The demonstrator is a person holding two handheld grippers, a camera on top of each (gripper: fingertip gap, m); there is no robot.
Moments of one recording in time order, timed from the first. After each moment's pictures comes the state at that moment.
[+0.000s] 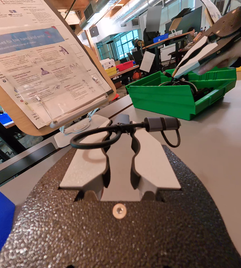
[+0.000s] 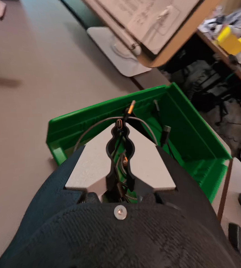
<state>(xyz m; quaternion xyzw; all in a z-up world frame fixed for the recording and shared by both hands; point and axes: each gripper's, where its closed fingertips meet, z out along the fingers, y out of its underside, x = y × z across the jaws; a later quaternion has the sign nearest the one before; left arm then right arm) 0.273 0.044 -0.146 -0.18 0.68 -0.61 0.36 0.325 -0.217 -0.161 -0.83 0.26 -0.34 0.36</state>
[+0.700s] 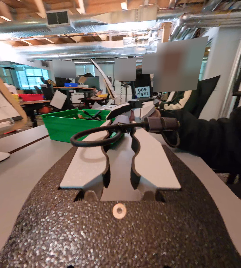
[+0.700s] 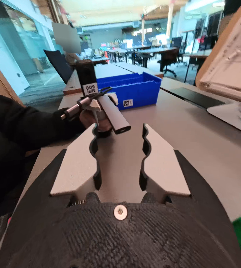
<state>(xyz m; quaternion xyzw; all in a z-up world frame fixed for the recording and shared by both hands) 0.199 0.005 -0.125 -0.04 0.62 -0.78 0.04 0.202 -0.036 -0.131 -0.72 0.15 -0.07 0.68</state>
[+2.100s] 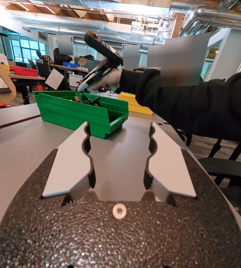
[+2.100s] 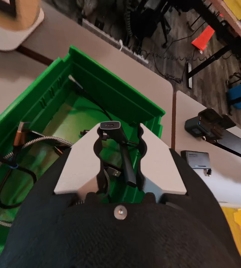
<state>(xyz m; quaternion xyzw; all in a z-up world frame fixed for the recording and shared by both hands) 0.206 -0.011 -0.146 -0.09 0.64 -0.76 -0.01 0.415 -0.320 -0.143 -0.73 0.51 -0.41 0.18</state>
